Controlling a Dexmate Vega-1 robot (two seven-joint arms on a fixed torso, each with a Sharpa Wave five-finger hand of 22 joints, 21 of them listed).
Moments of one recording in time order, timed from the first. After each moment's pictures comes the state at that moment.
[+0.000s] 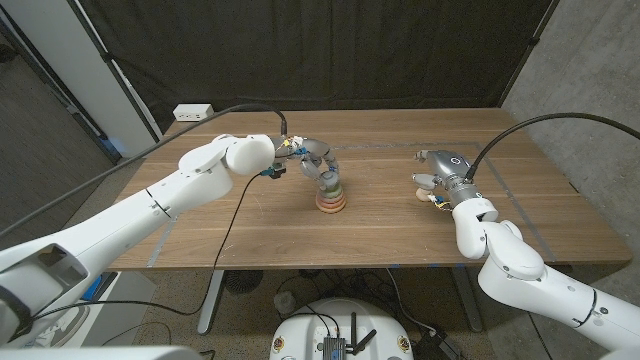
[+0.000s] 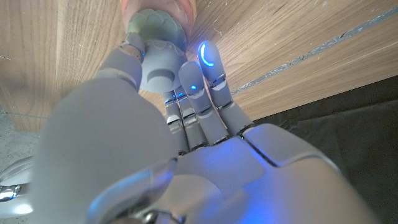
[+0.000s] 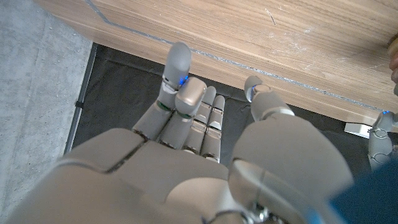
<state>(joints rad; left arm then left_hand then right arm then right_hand) 0.58 0.84 0.71 -1.96 0.46 0.13 -0.49 1.10 -0.02 0.35 -0.17 0.30 0.69 -0.01 0.22 0.36 0.71 -0.07 0.22 0.51 1.03 -0.17 1.50 0.57 0.75 -0.08 1.55 0.20 -1.13 -0.97 -0.59 -2.29 -0.68 -0.87 -0.16 0.83 0.00 0.57 -0.17 0.30 0.54 -0.06 0.25 0.25 0.59 -0.13 0.21 0.64 1.03 -0.17 1.52 1.22 0.93 -0.13 1.53 0.20</state>
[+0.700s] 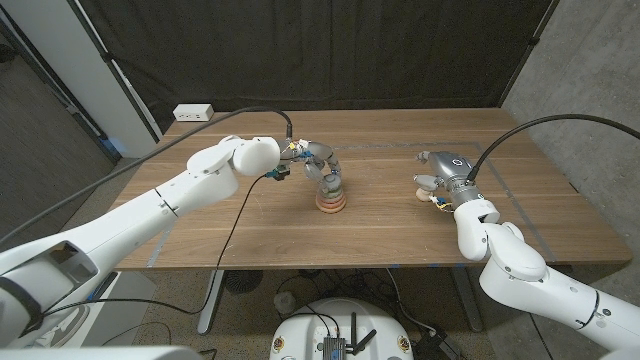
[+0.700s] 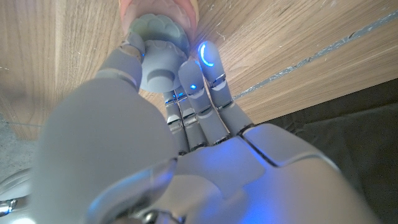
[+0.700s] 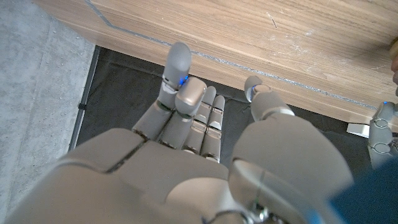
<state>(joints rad) 0.56 0.82 0.74 -1.93 0.50 0.12 -0.50 1.10 -0.02 0.35 -0.17 0.29 0.69 0.00 0.22 0.36 0.71 -0.07 0.22 0.51 1.03 -0.17 1.49 0.57 0.75 -0.08 1.55 0.20 -1.13 -0.97 -0.59 -2.29 -0.66 -0.87 -0.18 0.83 0.00 0.57 -0.17 0.30 0.54 -0.06 0.25 0.25 0.59 -0.13 0.21 0.64 1.03 -0.17 1.52 1.22 0.93 -0.13 1.53 0.20</state>
